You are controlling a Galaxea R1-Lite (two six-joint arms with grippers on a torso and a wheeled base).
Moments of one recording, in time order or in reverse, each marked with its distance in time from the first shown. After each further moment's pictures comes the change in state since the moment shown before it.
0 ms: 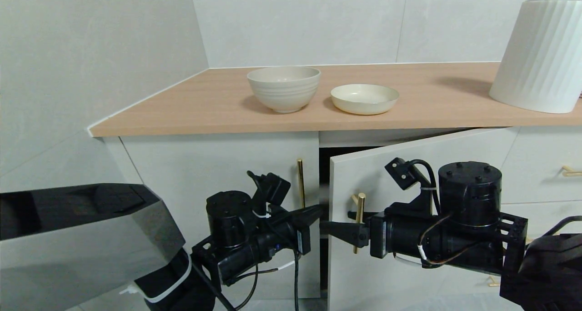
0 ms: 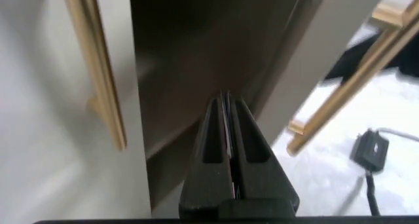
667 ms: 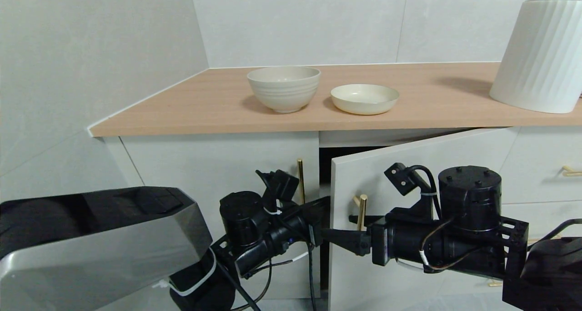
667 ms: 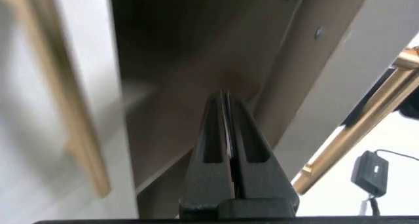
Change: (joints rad) left arm -0.023 0.100 -0.089 -0.118 0.007 -0.026; right arm -0.002 -0.003 0.023 0.001 0.001 -0.046
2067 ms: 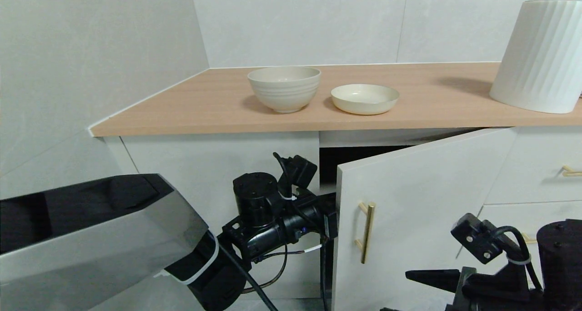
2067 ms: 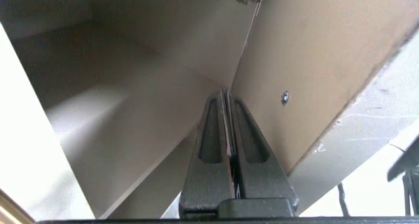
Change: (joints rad) left arm -0.045 -0.069 -0.130 0.214 -0.106 -0.003; right arm 0.066 -0.363 0.319 0.202 -0.124 -0.107
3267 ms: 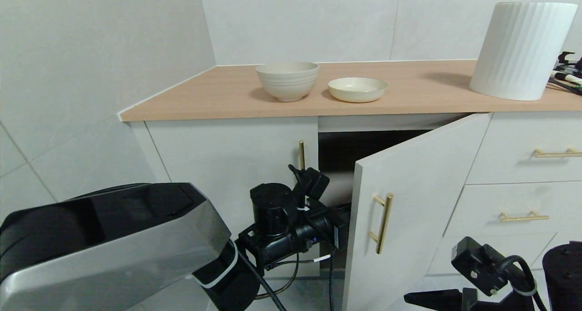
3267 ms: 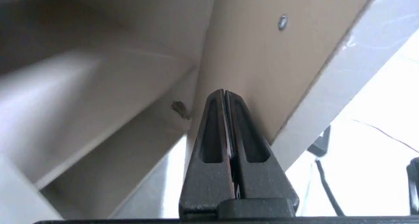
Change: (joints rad) left arm -0.029 0.082 -0.036 -0.003 0.002 0.000; right arm 0.079 -0.018 0.046 0.001 0.003 -0.043
